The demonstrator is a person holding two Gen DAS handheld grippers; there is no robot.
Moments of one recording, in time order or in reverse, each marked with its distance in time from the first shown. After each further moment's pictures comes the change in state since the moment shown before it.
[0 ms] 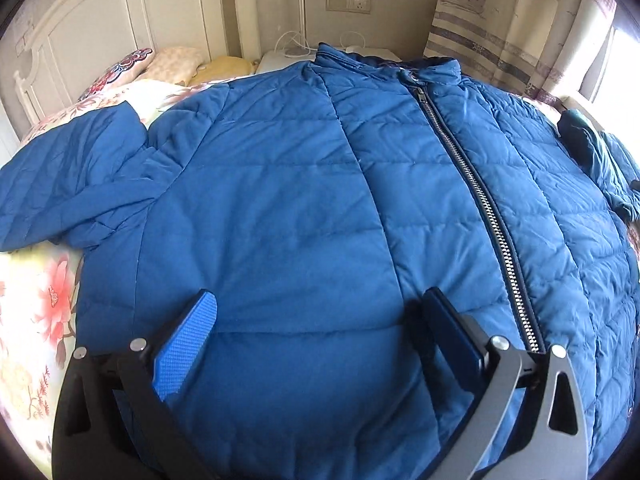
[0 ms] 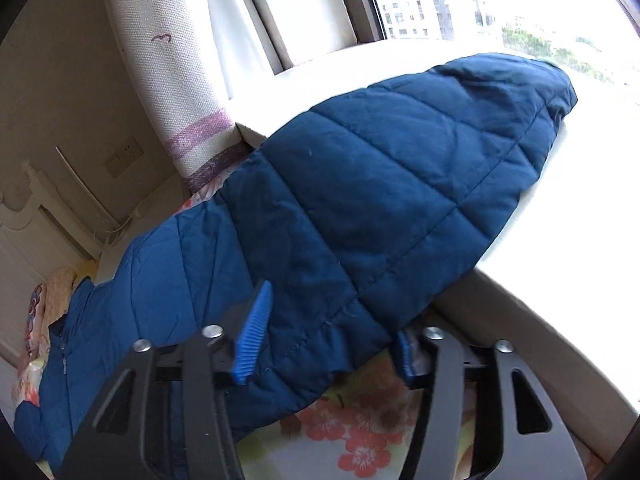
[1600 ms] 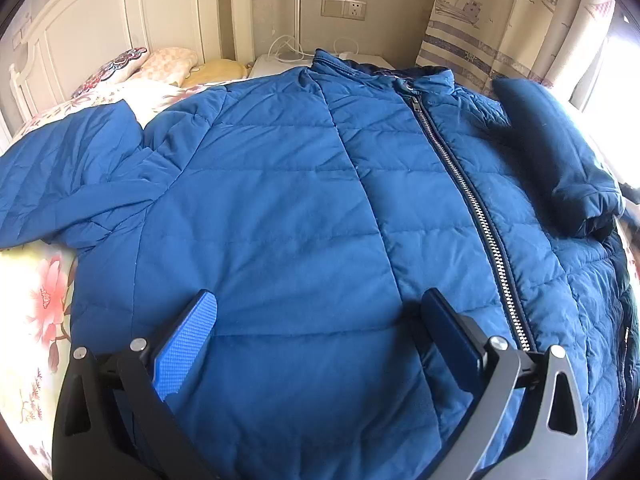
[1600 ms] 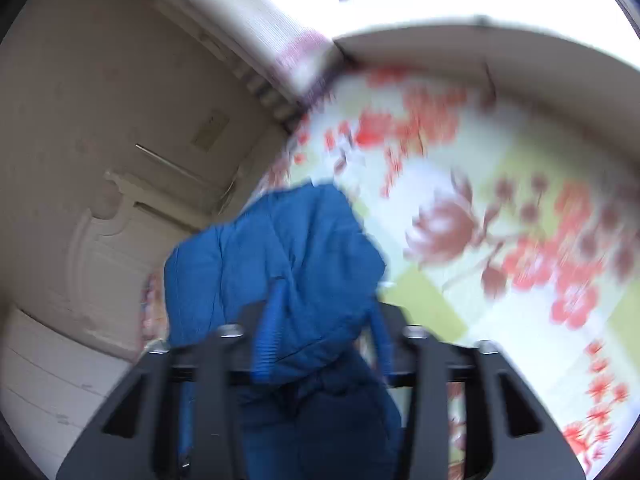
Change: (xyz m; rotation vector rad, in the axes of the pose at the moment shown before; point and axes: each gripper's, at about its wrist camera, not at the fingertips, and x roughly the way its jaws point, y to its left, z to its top) left arm -0.004 0.006 -0.002 -0.017 -0.027 -0.056; right arm -0.042 0.070 -0.055 0.107 0.168 0.423
